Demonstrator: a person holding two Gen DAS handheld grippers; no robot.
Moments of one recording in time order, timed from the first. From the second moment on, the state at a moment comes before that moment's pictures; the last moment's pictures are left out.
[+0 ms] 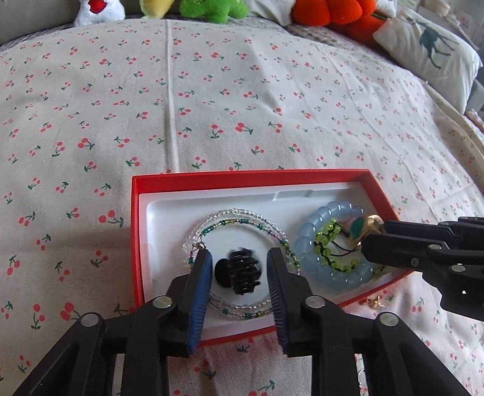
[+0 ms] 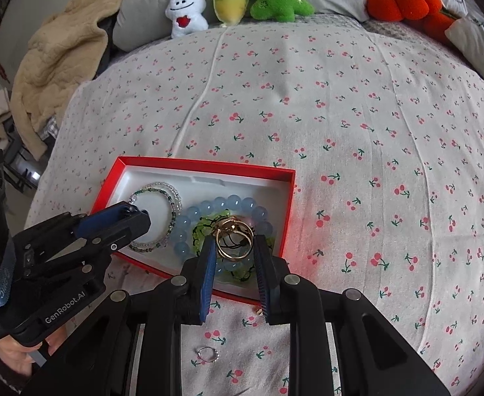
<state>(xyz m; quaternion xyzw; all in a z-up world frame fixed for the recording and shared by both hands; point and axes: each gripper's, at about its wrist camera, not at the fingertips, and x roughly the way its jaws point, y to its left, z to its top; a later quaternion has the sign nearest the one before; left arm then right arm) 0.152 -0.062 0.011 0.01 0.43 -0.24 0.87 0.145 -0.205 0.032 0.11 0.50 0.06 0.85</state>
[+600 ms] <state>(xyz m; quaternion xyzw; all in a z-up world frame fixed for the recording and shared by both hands) 0.096 -0.015 0.025 -0.03 0.46 -0.21 0.86 0.101 -0.203 0.051 0.13 0.51 0.04 0.85</state>
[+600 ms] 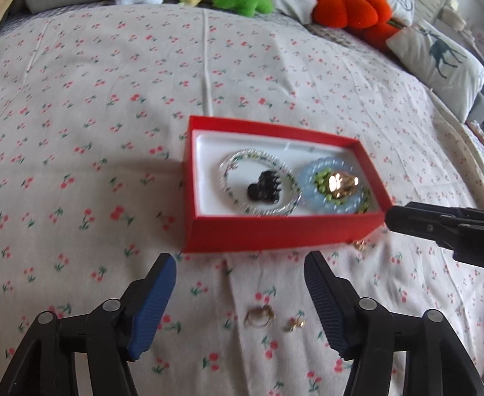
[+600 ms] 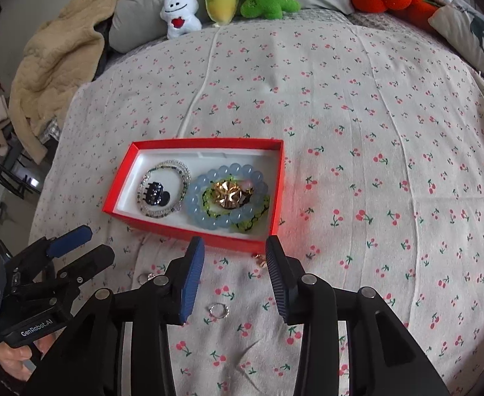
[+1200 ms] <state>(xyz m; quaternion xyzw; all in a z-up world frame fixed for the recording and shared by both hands) 0.049 0.008 -0.013 0.04 0.50 -0.17 0.85 0.059 -0.194 0.027 0.09 0.55 0.01 0.83</state>
